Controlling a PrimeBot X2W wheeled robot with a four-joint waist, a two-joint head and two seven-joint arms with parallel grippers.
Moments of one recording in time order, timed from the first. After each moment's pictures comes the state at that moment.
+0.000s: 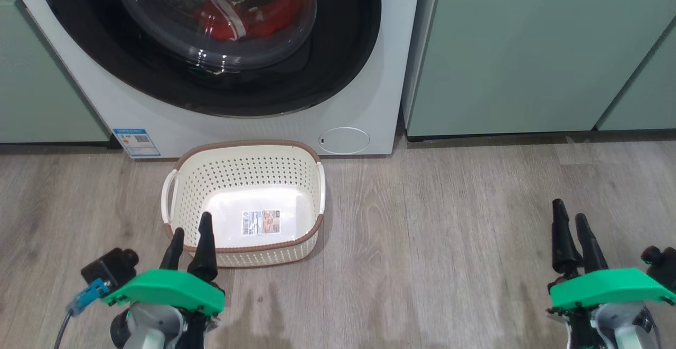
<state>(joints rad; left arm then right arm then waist) -0.03 0.06 -0.04 0.24 -0.78 0.03 -0.07 -0.06 -0.04 -0.03 0.26 0.78 0.13 -0.07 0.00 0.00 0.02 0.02</state>
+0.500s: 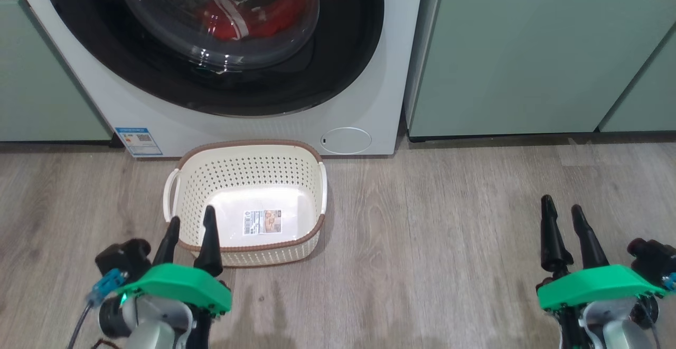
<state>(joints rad) -0.05 0.10 -0.11 0.23 -0.59 0.10 -0.12 -0.07 -0.04 0.00 0.25 0.57 0.13 -0.12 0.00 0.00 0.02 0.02</state>
